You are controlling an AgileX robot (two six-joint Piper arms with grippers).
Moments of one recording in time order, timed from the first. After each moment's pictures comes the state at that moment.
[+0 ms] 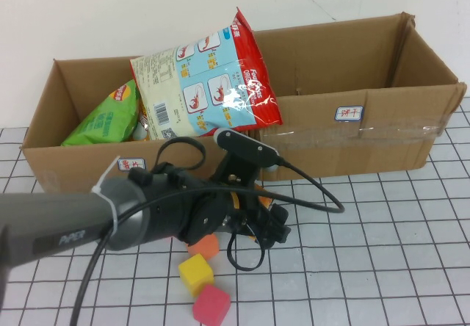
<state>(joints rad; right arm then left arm) 0.34 0.56 -0.76 -0.29 1.21 -0.11 -0.69 1.90 -1.14 0.06 0.15 -0.12</state>
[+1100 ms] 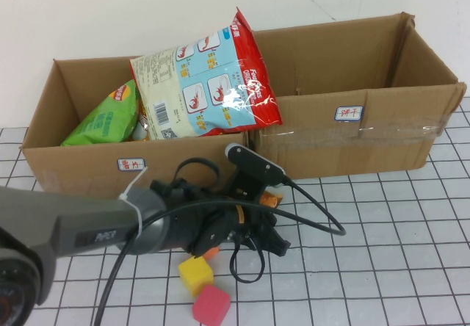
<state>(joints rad) 0.34 0.56 -0.76 -0.28 1.21 -0.11 -0.69 2.02 -1.15 0.15 0.05 -0.13</state>
